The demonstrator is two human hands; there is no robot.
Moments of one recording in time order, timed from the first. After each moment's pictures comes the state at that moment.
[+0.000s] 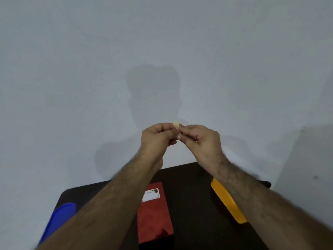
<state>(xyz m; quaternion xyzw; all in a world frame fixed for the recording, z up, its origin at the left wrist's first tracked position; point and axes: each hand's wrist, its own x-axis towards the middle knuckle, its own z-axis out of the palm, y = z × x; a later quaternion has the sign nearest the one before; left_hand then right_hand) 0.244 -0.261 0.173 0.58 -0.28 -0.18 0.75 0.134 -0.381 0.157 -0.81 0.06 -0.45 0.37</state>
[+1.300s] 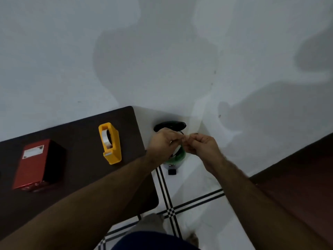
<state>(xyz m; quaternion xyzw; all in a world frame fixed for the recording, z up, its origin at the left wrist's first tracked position) -0.159 -0.636 0.104 0.74 -0.54 -0.10 0.38 -0.303 -0.754 0.085 -0.57 0.34 -0.18 0.73</state>
